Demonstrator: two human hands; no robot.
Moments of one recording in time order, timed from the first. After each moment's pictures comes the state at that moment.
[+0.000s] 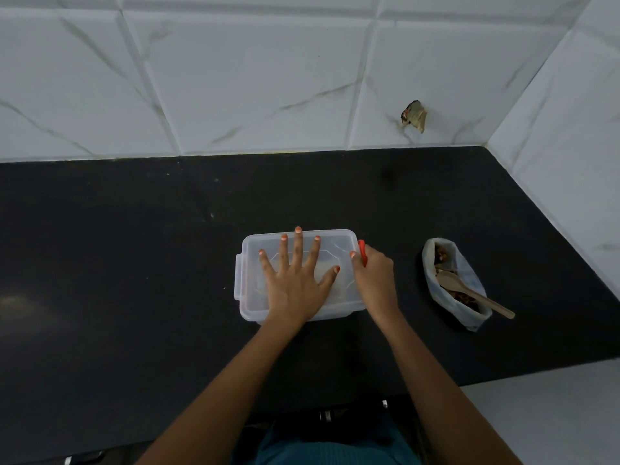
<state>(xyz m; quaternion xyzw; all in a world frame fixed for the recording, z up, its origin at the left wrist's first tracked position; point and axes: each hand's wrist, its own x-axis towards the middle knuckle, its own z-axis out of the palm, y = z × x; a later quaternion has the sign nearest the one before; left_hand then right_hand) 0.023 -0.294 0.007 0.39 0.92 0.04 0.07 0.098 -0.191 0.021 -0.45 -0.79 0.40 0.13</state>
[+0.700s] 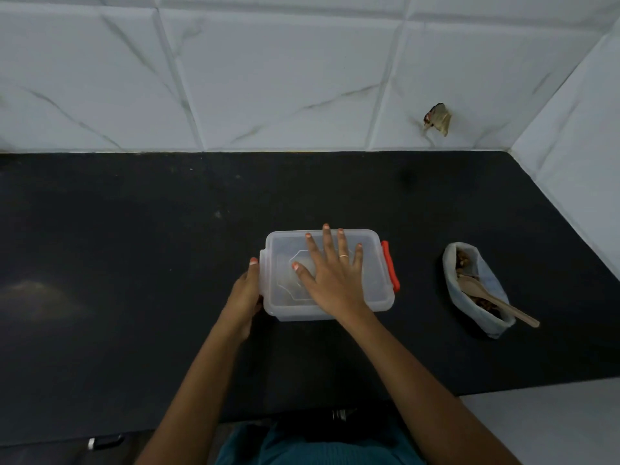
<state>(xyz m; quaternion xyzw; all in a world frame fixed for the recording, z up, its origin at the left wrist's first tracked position) -0.017 -0.380 0.019 -0.03 0.71 0.59 0.39 0.051 -0.250 0.018 -0.25 -0.96 0.11 -0.04</state>
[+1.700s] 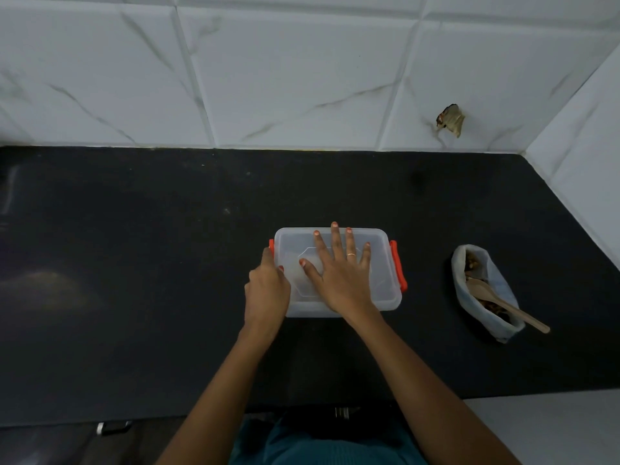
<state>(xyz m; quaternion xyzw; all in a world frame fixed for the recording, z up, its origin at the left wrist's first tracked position) -0.003 -0.366 0.023 0.14 0.89 0.39 0.17 0.052 -0.252 0.012 -0.25 -0.96 0.08 -0.04</state>
